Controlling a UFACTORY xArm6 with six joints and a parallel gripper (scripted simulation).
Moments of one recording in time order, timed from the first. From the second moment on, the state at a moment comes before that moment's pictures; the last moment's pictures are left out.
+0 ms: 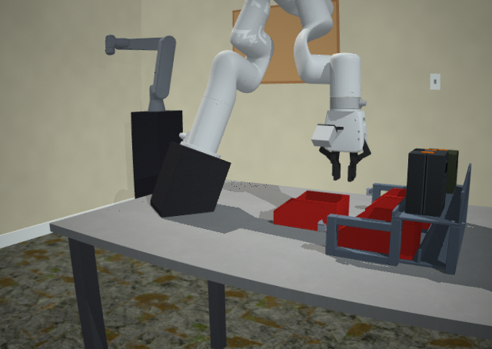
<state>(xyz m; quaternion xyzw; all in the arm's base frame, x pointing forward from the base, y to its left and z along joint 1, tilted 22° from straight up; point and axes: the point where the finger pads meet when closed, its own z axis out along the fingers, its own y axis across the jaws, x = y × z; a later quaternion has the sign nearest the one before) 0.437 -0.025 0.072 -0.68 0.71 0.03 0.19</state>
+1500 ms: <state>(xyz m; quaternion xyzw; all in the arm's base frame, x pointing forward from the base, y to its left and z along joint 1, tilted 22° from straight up) 0.440 -0.018 0.054 -0.68 0.71 0.03 0.19</state>
